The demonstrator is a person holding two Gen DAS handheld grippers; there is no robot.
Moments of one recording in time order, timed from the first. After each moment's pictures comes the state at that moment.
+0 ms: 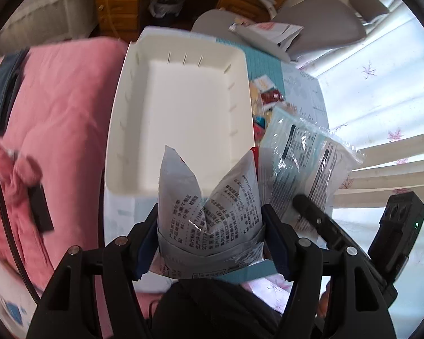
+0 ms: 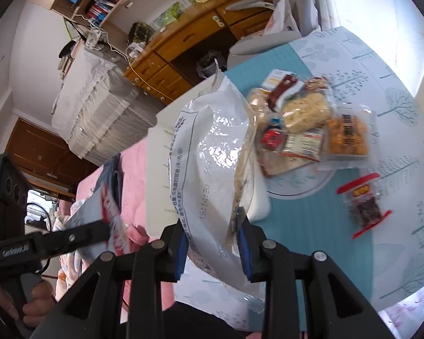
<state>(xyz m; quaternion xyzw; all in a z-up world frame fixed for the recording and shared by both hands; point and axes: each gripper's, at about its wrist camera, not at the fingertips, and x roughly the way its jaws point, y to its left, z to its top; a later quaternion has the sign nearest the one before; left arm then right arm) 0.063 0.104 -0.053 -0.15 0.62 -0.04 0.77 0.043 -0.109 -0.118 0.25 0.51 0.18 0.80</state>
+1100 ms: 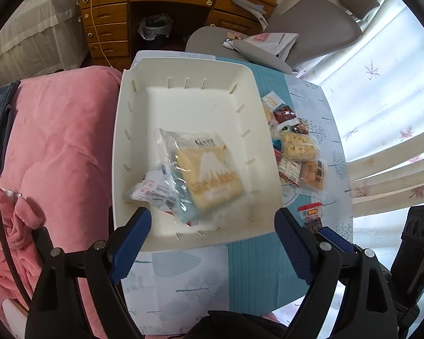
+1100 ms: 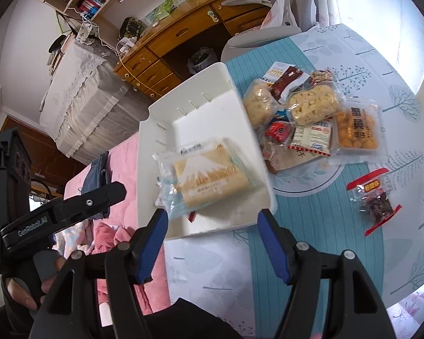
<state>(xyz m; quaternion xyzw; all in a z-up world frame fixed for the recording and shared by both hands) 0.093 0.119 -0.085 -0.11 0.58 -0.05 0.81 0.050 -0.082 -0.133 0.23 0.53 0.16 0.80</state>
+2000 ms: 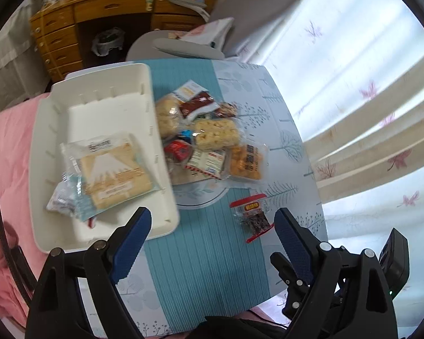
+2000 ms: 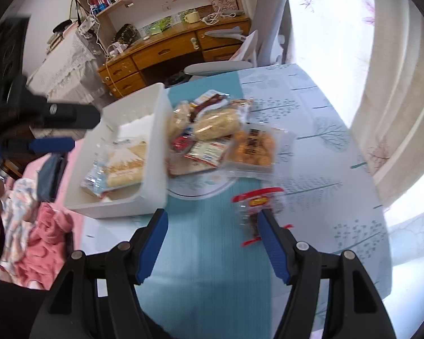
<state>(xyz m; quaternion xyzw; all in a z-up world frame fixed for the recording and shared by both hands) 0.092 -0.046 -0.079 -0.06 0.57 -0.13 0.81 -0.008 -0.199 -0.157 0.09 0.46 0.10 0.88</state>
